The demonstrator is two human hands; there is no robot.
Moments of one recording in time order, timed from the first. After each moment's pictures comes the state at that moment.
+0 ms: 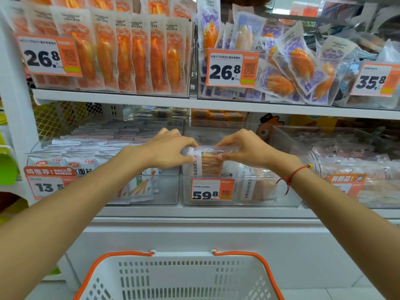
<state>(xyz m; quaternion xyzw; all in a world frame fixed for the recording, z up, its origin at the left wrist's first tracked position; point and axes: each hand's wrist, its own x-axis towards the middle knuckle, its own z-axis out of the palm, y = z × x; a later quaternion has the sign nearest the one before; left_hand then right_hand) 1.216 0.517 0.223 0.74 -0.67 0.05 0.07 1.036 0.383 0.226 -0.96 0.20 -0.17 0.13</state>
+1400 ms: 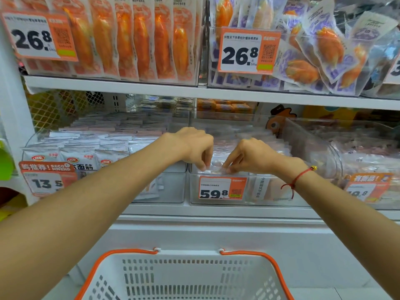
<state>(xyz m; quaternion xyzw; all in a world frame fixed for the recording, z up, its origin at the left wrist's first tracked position) 1.207 0.474 0.223 0.69 -0.72 0.04 -0.07 1.055 0.375 0.200 -0.97 0.22 -0.05 0.05</state>
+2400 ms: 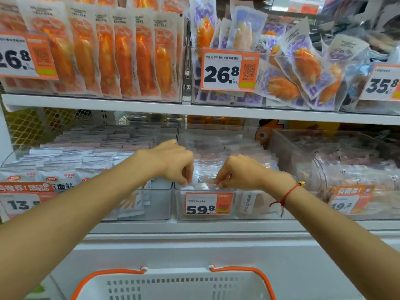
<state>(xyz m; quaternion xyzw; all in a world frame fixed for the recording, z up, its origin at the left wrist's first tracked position) 1.218 0.480 0.220 0.68 -0.72 0.06 -0.09 1.049 0.370 0.200 -0.98 0.22 -0.02 0.03</state>
